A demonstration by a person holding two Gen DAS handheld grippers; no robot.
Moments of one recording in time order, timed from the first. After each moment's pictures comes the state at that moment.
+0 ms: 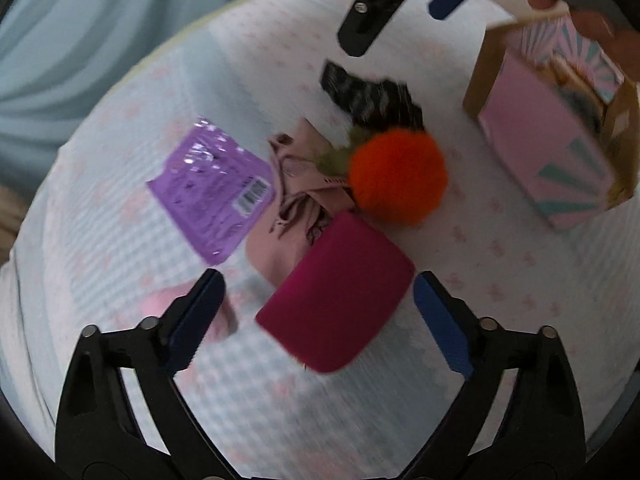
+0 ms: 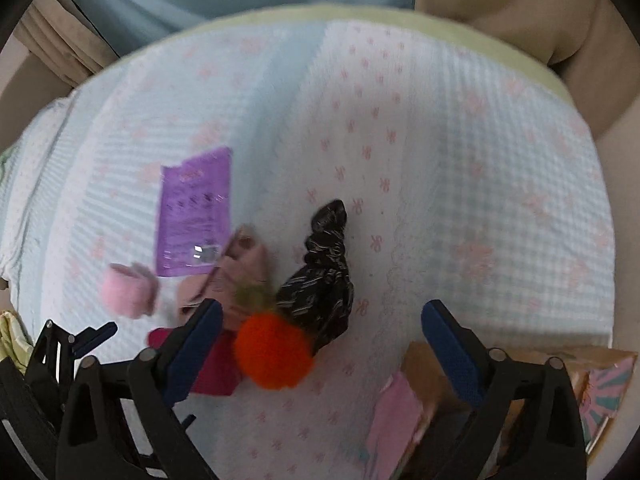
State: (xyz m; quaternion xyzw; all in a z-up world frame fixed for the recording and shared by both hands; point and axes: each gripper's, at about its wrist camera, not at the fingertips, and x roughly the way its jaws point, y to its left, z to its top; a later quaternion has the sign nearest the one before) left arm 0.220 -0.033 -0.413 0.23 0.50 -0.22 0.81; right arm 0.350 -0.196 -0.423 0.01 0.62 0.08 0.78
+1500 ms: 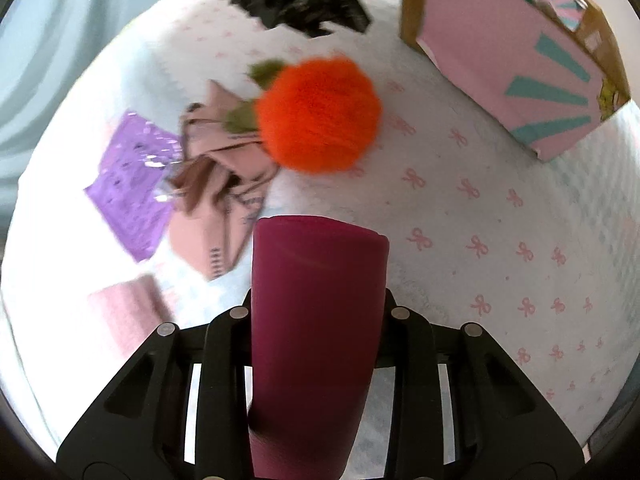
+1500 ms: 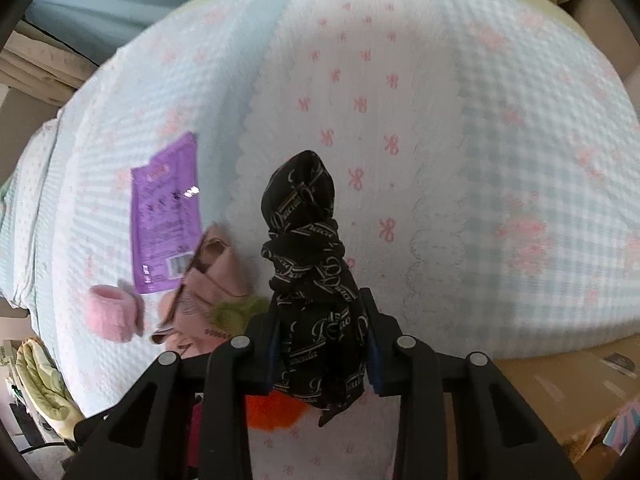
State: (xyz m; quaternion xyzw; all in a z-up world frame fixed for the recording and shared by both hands) left arm 0.198 -0.060 -0.491 0.30 0.52 -0.30 0.74; right arm 0.350 -0.201 -0.450 0.08 0.65 0.08 0.75
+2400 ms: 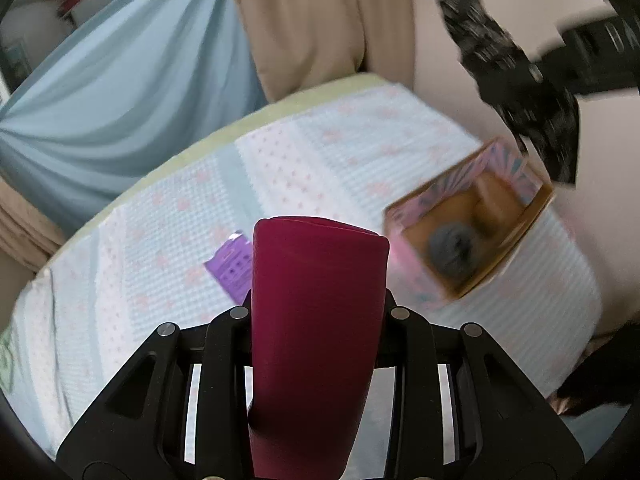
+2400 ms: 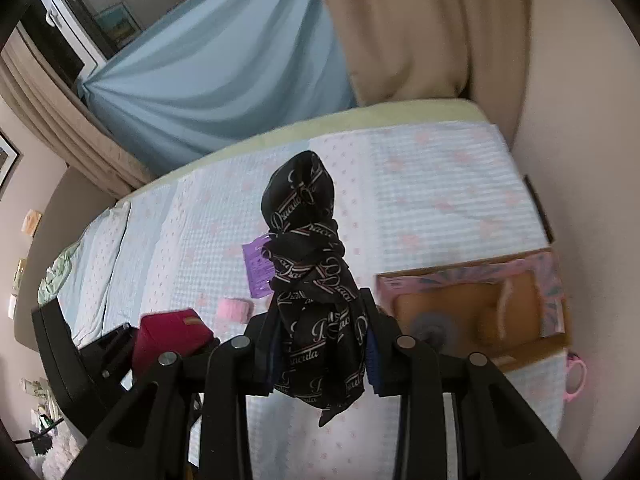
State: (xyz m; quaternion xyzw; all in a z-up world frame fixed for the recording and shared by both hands) left arm 0.155 -0.063 -0.205 0.22 0.42 -0.23 0.85; right arm 0.147 -0.276 -0.164 0.16 0.48 0.05 0.86
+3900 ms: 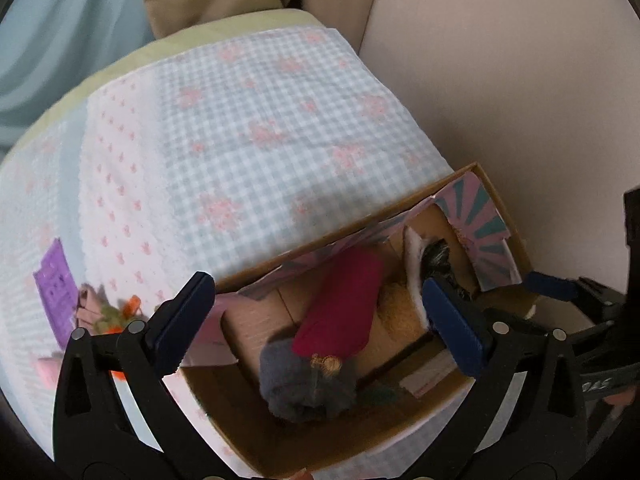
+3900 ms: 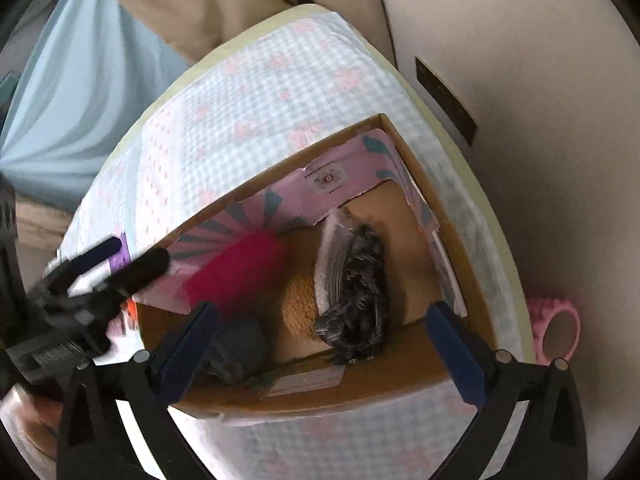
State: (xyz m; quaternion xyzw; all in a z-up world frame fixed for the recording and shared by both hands) left arm 0.250 -0.342 -0.349 0.13 0.55 -0.26 0.78; right arm 0.145 -0.505 -0.379 0.25 0.56 -0.05 0.78
